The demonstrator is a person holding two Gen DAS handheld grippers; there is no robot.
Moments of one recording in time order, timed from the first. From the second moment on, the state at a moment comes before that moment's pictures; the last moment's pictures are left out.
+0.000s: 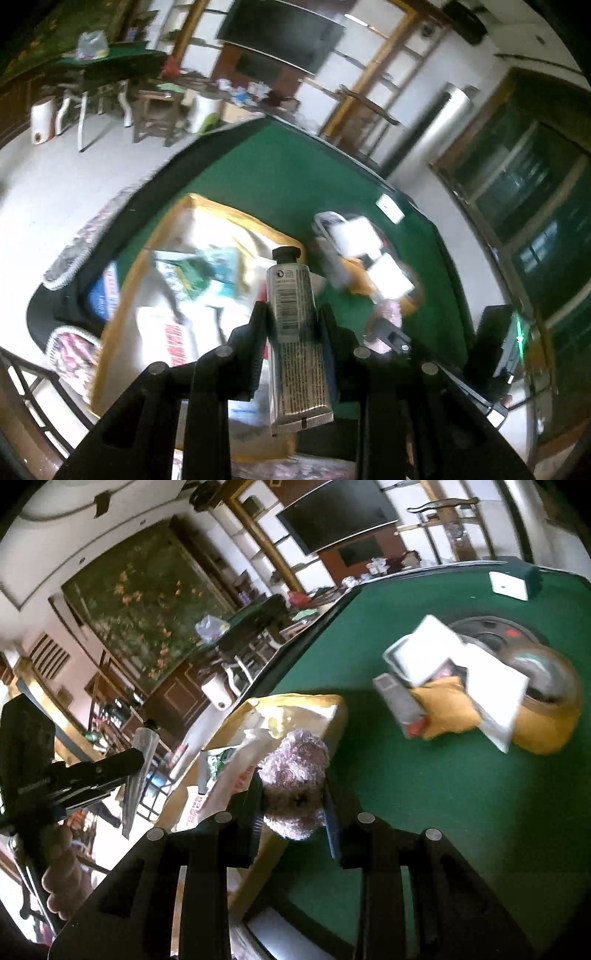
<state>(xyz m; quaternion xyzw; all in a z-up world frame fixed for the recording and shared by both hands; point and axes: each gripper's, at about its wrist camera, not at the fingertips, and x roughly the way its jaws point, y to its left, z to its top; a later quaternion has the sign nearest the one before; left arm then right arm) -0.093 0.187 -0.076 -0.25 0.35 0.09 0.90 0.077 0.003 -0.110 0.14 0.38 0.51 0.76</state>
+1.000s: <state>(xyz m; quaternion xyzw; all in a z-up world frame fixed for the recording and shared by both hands) -0.043 0.279 -0.120 -0.26 0.39 0.15 0.87 0.154 0.115 -0.124 0.12 0.45 0.48 0.75</state>
